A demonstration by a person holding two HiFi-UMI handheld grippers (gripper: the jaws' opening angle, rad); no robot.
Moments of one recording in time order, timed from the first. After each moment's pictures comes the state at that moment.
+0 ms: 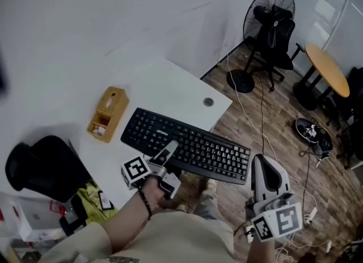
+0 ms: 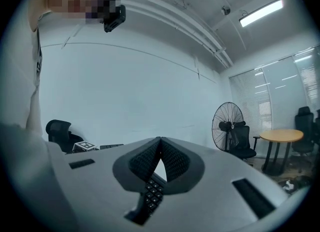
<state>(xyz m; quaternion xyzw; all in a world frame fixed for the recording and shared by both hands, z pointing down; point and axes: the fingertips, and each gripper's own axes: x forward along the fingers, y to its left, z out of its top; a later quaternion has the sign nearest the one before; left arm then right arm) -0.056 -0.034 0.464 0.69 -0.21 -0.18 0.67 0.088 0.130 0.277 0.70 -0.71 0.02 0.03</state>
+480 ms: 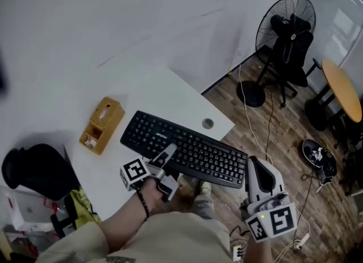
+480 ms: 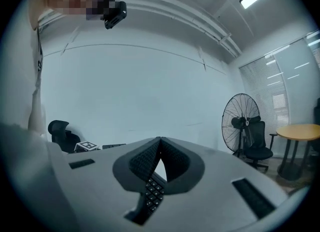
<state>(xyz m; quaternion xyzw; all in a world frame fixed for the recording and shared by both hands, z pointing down) 0.022 -0.121 0.481 0.67 -0.26 -0.19 0.66 0.182 0.014 0.295 0.65 -0.76 0.03 0.03</state>
